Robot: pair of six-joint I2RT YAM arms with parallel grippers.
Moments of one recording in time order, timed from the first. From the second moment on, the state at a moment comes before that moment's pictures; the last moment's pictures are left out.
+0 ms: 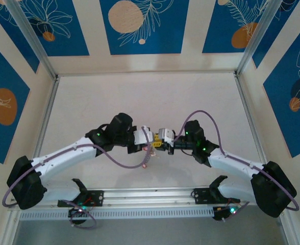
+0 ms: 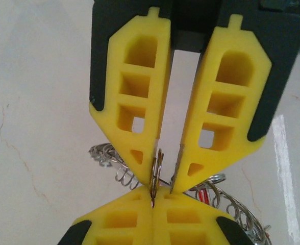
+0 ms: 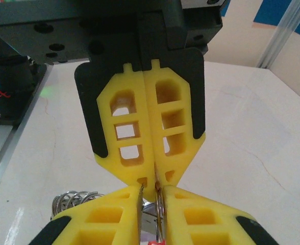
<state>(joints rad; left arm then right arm) -0.83 1.25 0.90 -0.37 0.33 0.58 0.66 1.12 0.46 0.33 -0.69 -0.43</state>
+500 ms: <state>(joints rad) -0.84 1.30 0.93 -0.45 0.31 0.57 0.66 1.18 0.49 0.30 -0.68 -0.43</state>
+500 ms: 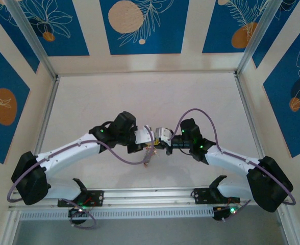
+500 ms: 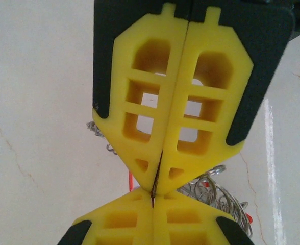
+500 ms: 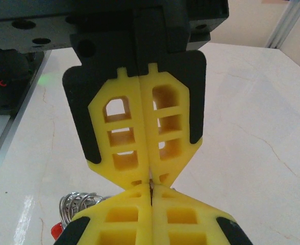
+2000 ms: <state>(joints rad) -0.78 1.22 0.86 -0.34 0.39 0.58 0.64 1.26 0.49 0.46 -0.76 -0.39</state>
